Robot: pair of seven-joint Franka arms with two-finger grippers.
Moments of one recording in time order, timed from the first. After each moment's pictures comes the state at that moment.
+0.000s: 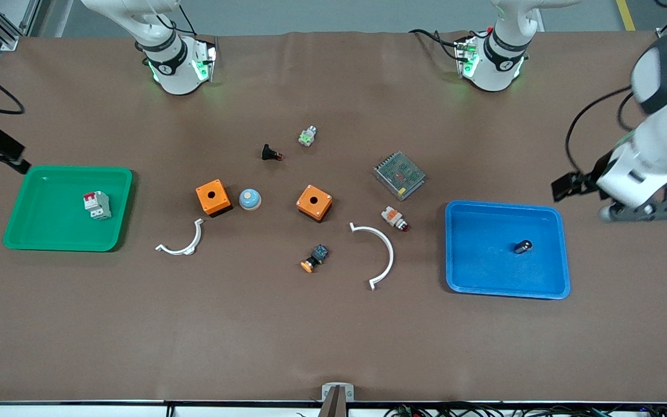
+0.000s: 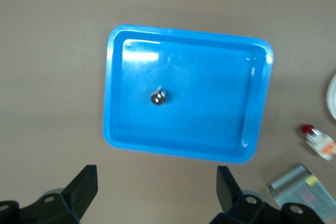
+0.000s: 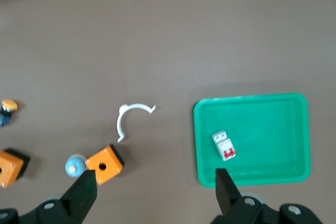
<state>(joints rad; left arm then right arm) 0.03 0.13 -0.11 -1.84 0.05 1.97 -0.12 0.01 0.01 -0.04 -1.57 0.00 1.64 0.06</state>
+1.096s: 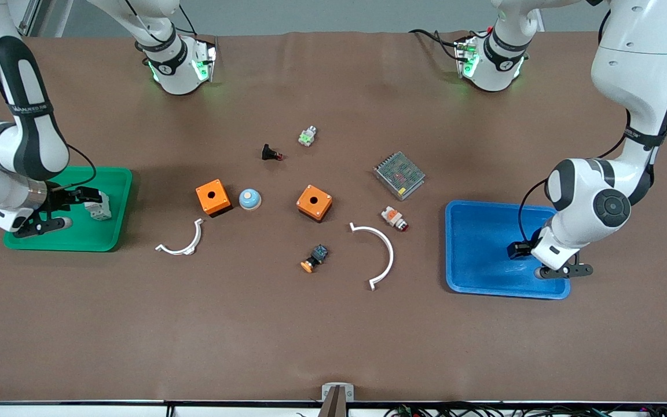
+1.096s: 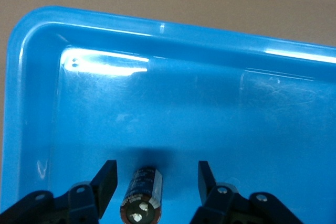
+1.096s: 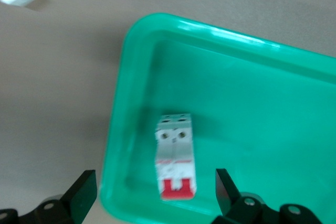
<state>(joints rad) 0.07 0.55 -0.10 -1.92 0.06 2.51 -0.12 -0.26 0.32 -0.06 -2.10 -0.02 2.22 -0.54</state>
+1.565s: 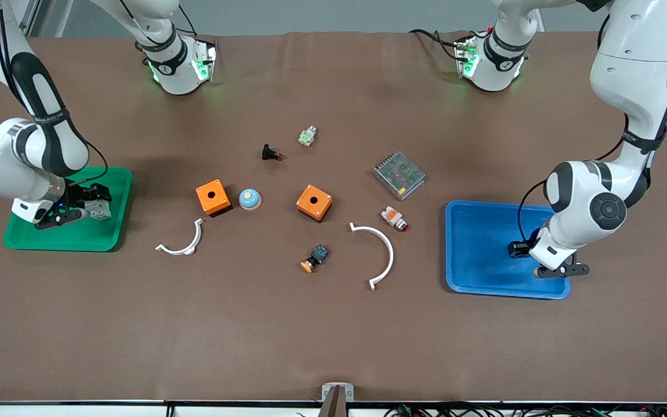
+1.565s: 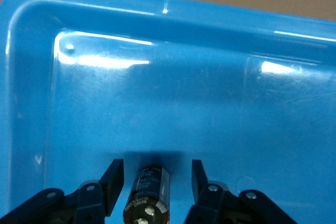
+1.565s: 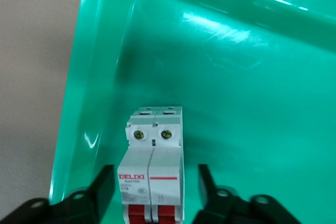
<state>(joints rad) 0.08 0.57 -0.10 -1.93 0.07 2.51 -0.12 -0.30 0.35 -0.06 -2.22 -0.02 2.40 -0.63</state>
